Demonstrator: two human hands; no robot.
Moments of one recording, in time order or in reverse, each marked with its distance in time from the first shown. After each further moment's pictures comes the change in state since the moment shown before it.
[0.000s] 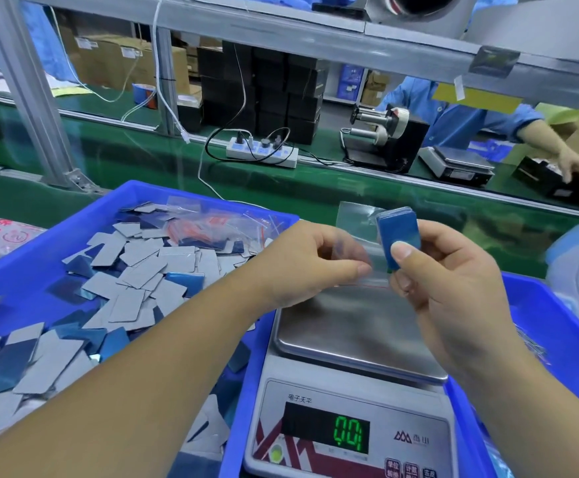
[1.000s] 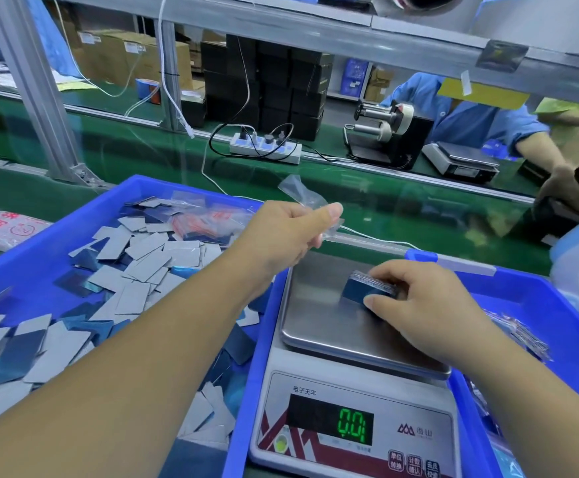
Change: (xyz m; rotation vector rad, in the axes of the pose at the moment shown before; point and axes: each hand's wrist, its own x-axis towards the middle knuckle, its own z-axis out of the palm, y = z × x) left_hand 0.006 -0.003 -0.019 -0.105 0.306 -0.174; right_hand 0.003 0.010 -0.011 -1.111 -0.296 -0.010
